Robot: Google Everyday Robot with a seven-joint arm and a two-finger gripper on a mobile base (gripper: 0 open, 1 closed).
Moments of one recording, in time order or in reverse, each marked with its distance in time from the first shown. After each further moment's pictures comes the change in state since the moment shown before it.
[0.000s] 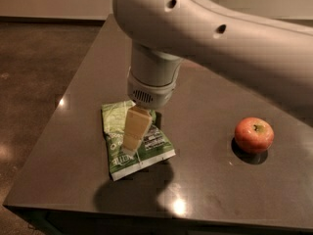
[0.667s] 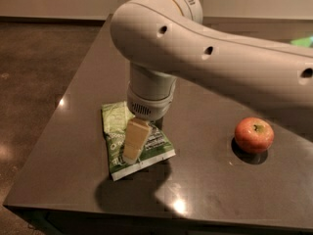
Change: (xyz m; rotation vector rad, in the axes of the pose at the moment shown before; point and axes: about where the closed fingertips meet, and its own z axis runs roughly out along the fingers) arm 0.005 0.006 0.029 0.000 0.032 0.016
